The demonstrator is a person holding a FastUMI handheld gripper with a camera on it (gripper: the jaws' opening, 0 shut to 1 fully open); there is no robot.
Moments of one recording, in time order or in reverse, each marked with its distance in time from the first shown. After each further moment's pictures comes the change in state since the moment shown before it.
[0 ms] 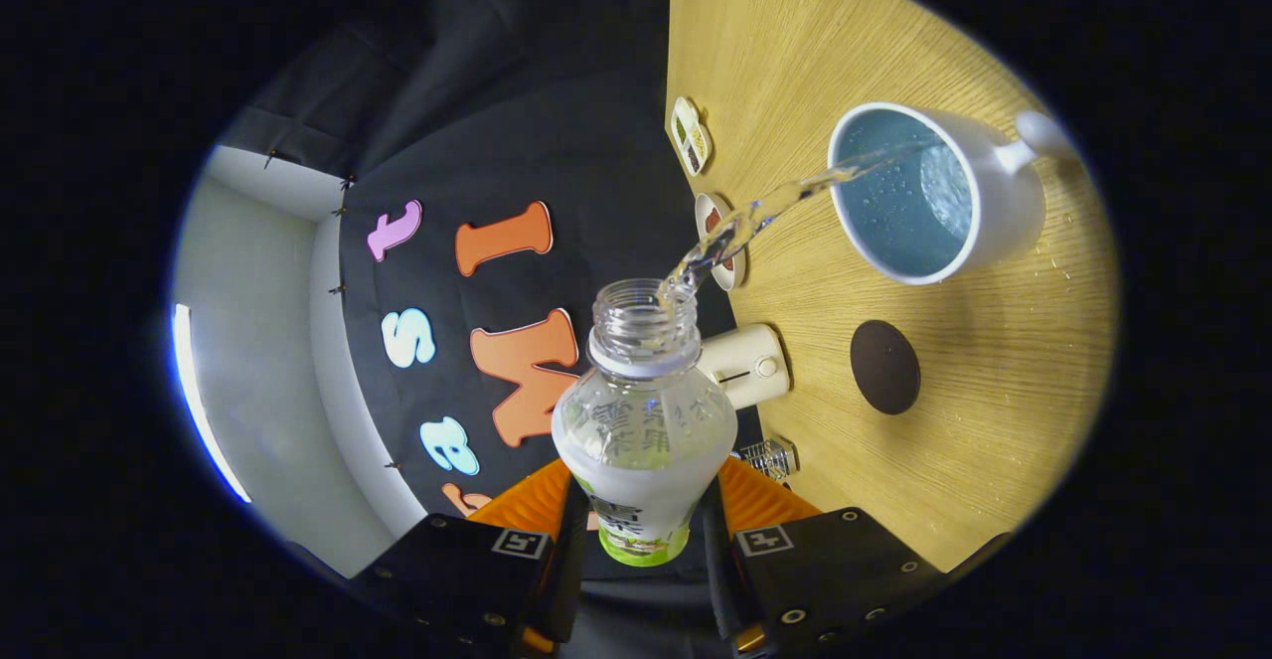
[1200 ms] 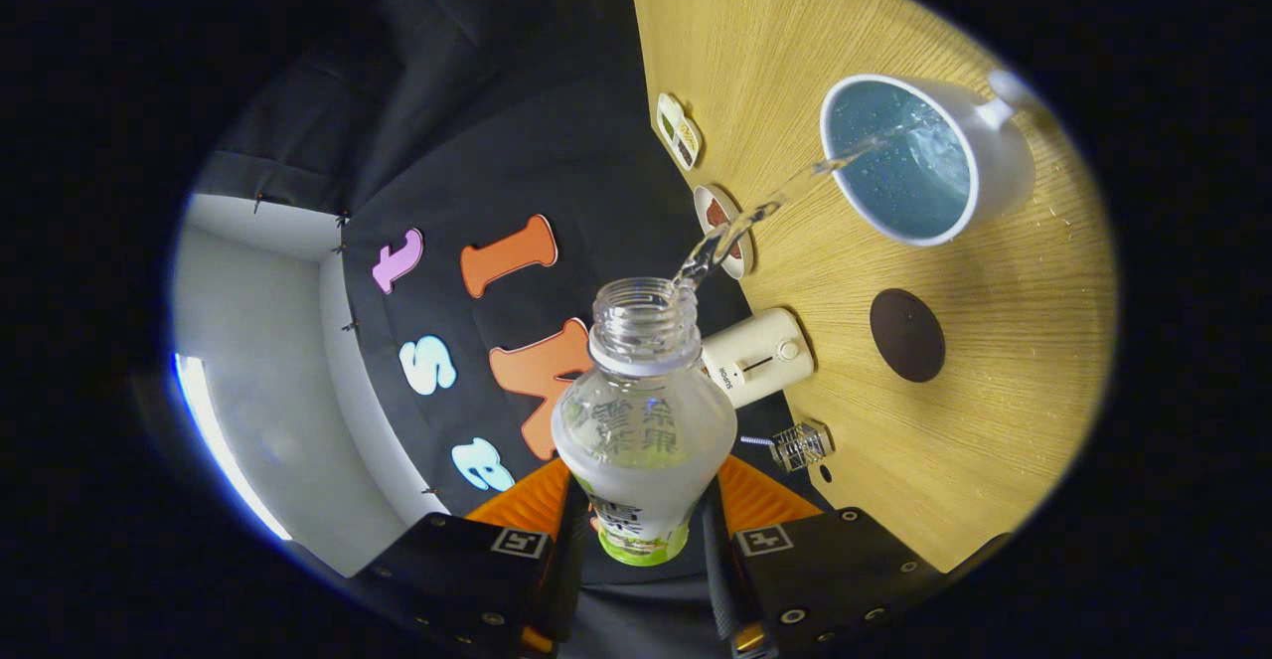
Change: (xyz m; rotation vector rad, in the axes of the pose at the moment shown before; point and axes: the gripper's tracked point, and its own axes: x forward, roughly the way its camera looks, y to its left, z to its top) arm -0.003 0.019 0.003 0.129 -0.006 0.046
